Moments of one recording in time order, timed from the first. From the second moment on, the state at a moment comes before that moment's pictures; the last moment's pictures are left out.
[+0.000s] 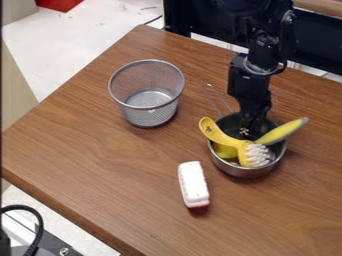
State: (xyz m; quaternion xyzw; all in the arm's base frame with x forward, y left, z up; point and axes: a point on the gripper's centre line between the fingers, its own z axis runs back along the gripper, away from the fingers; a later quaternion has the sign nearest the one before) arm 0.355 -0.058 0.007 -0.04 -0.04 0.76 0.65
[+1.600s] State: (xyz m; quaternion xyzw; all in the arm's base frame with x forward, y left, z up) arm 0.381 -0.006 0.077 -0.01 0.01 0.55 0.84
